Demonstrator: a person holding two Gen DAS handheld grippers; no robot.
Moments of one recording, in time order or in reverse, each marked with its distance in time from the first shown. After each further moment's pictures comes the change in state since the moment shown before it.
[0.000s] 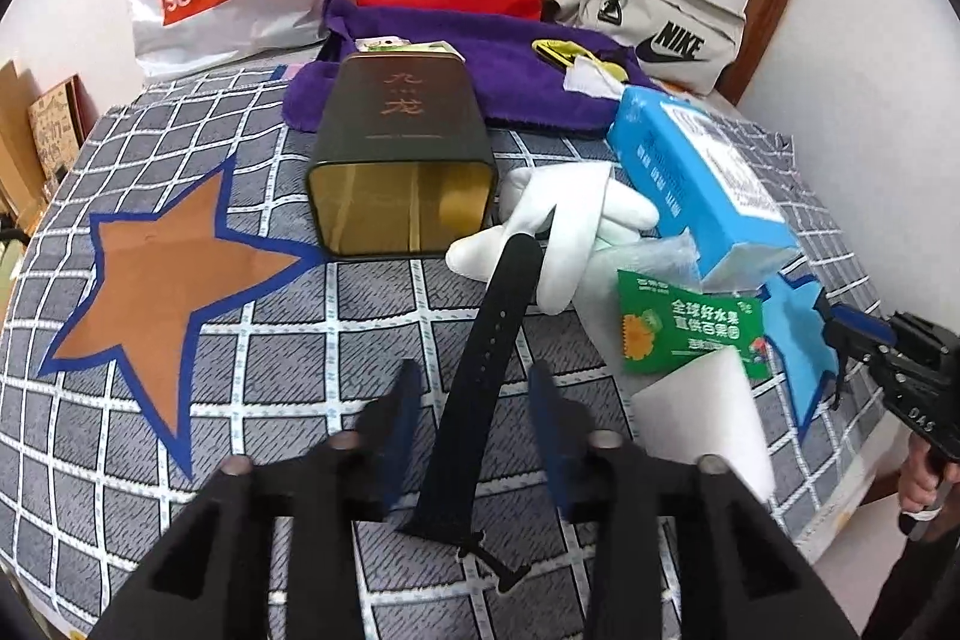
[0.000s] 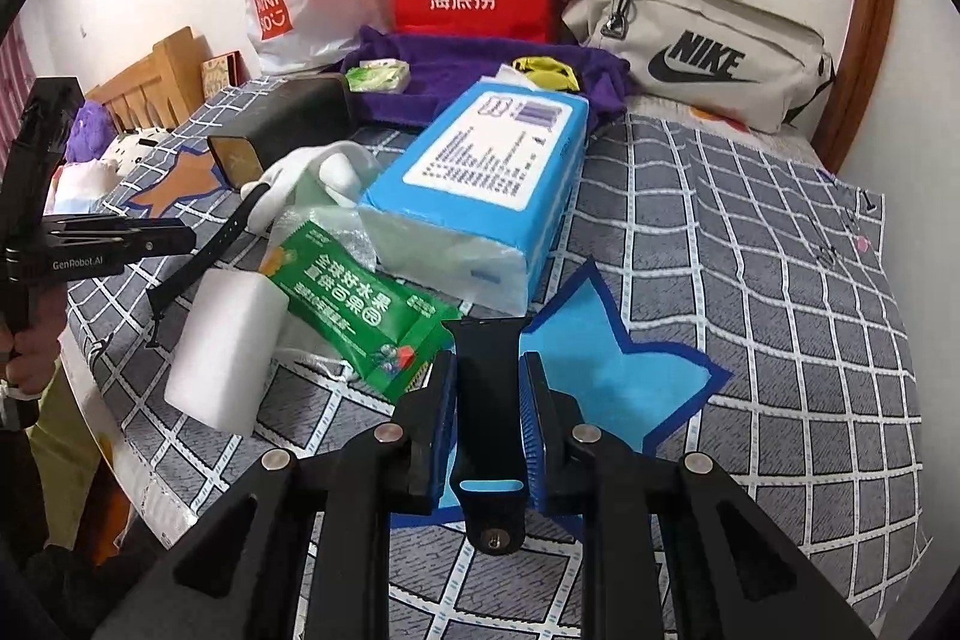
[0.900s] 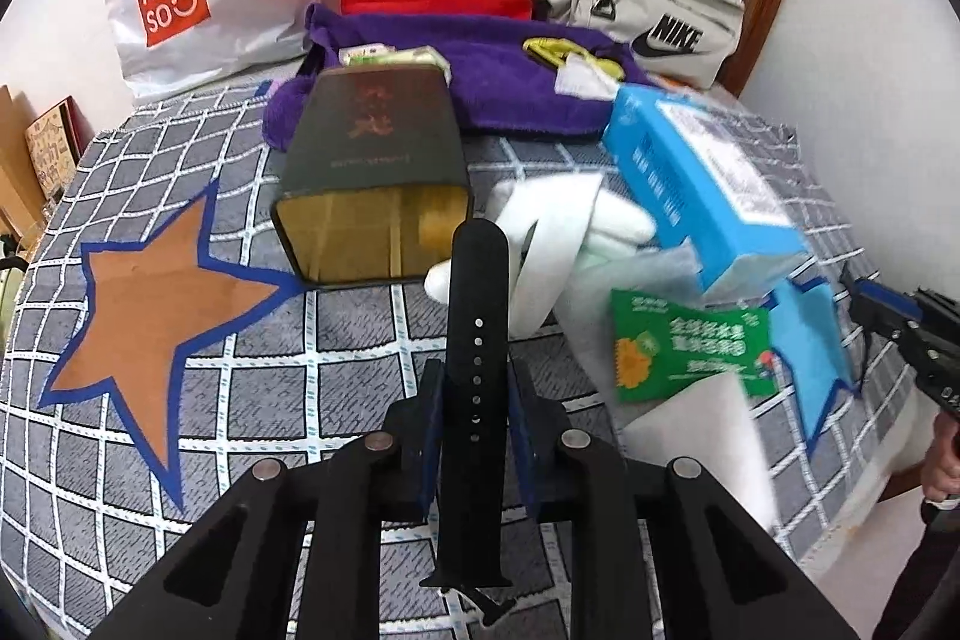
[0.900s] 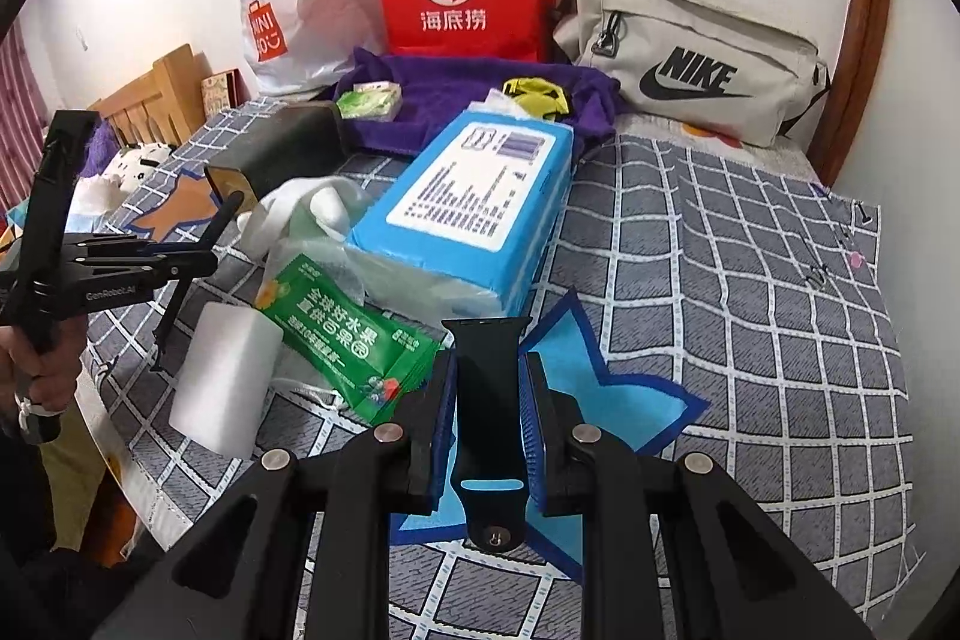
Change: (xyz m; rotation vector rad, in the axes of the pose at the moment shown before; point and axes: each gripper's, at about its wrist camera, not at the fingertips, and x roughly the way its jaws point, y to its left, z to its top) left arm 0.001 -0.012 0.012 0.020 -0.008 0.012; right arm -0.011 -0.012 0.013 0.010 -0.040 0.014
